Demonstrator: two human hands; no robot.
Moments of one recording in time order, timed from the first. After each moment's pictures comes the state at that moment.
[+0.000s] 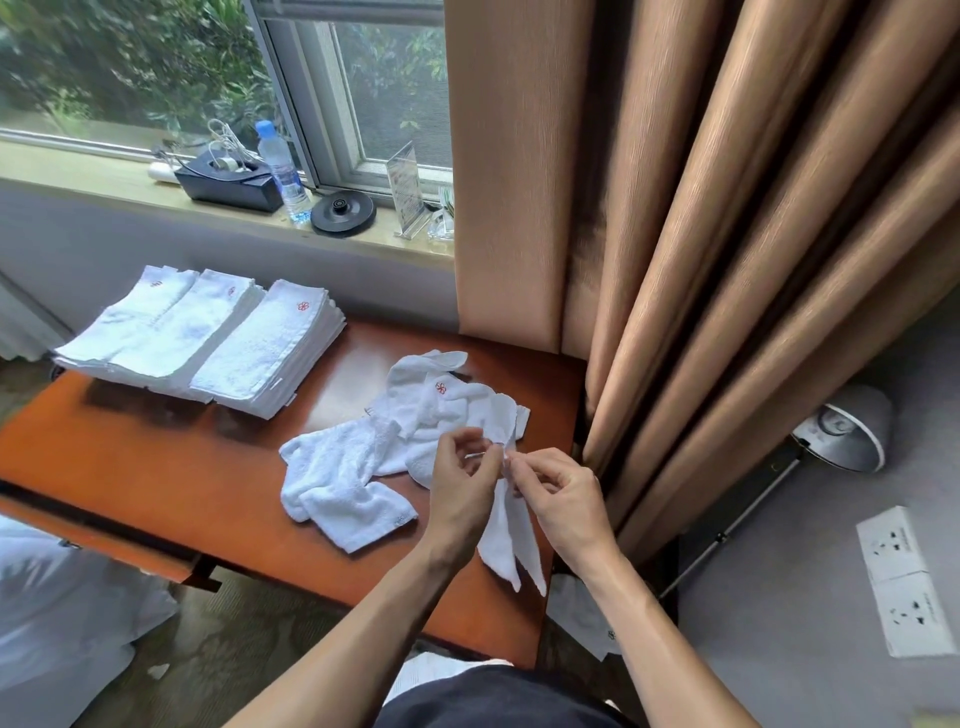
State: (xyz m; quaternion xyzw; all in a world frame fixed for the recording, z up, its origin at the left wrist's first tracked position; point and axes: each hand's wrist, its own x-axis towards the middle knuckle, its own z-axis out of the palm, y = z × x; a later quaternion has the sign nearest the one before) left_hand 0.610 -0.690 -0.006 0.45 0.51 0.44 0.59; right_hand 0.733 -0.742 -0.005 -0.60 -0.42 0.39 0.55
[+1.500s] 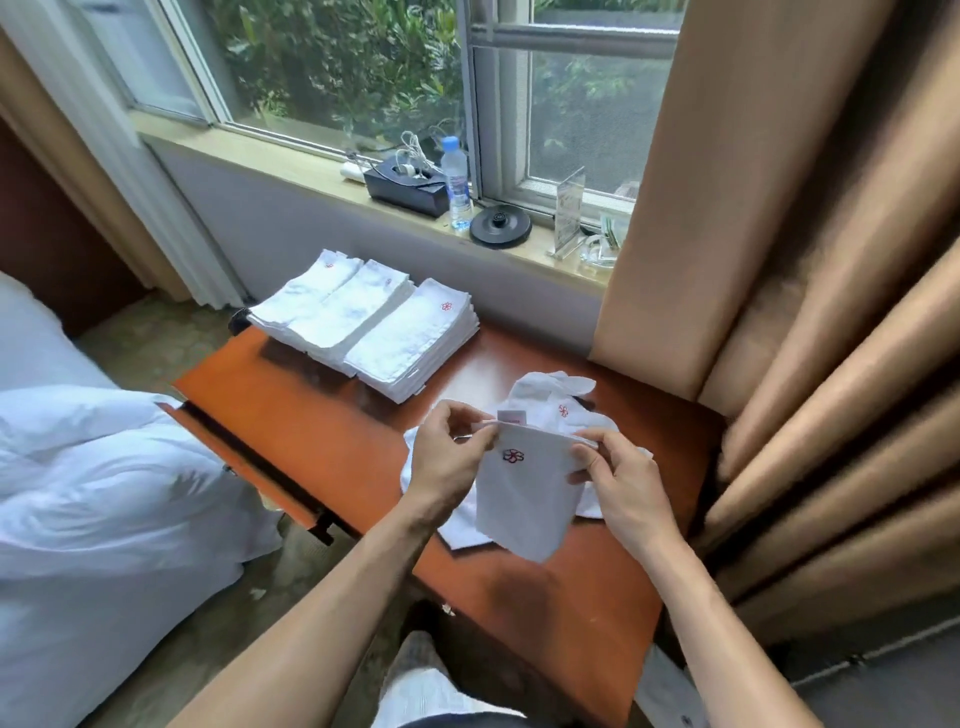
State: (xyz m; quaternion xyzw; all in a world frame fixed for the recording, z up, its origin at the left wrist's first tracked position) left_hand 0.484 -0.634 0.049 0.49 0.58 0.48 0.43; right_hand 0.693 -0.672 0.024 -0.60 -0.53 0.40 0.46
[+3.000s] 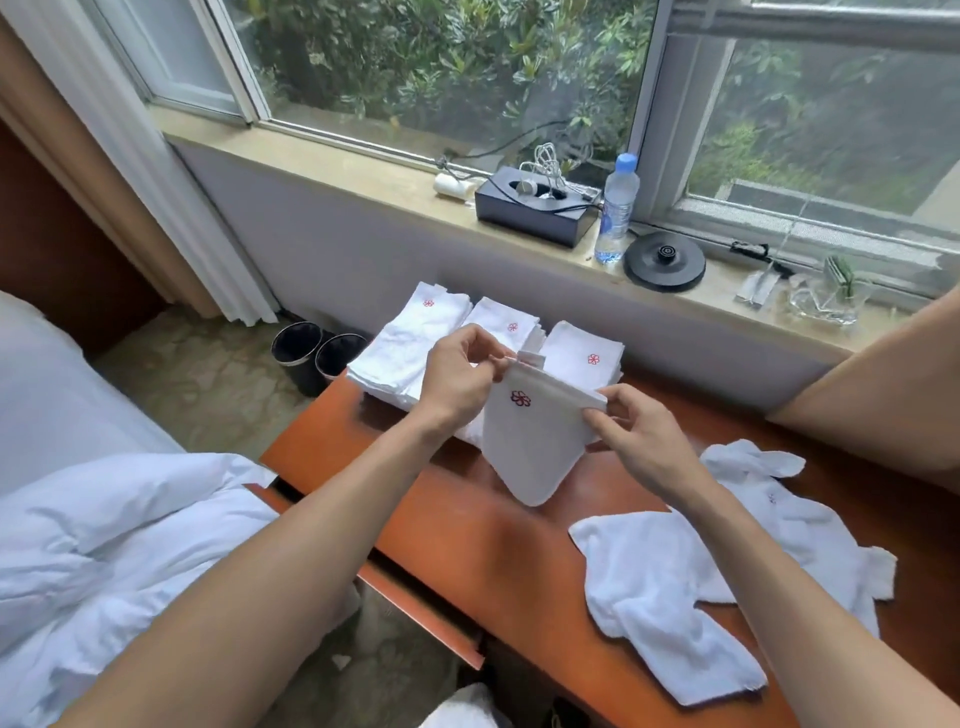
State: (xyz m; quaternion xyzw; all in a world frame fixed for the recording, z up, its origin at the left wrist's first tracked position) left_hand 0.147 -0.332 0.093 0.59 0.56 0.43 0.39; right_hand 0.378 -0.401 0.055 -0.58 -0.53 0.45 0.42
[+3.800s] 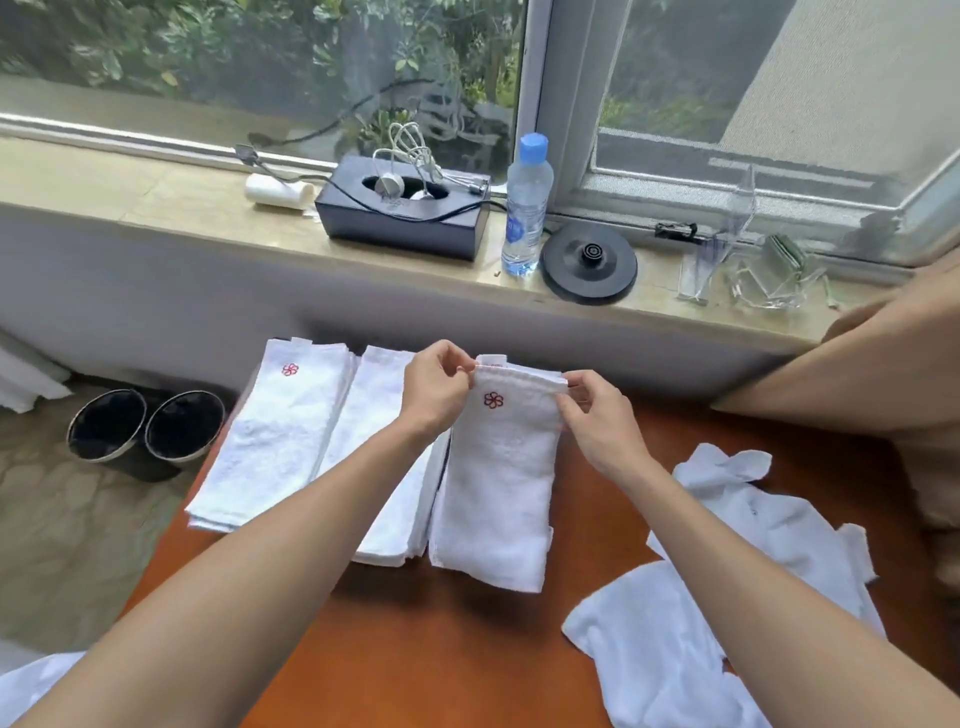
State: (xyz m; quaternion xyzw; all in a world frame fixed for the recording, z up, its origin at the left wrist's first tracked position) left_hand 0.215 -0.094 -0.030 0.63 0.54 0.31 0.47; right_hand 0.405 -0.219 -0.017 -0.75 -0.43 0.30 0.40
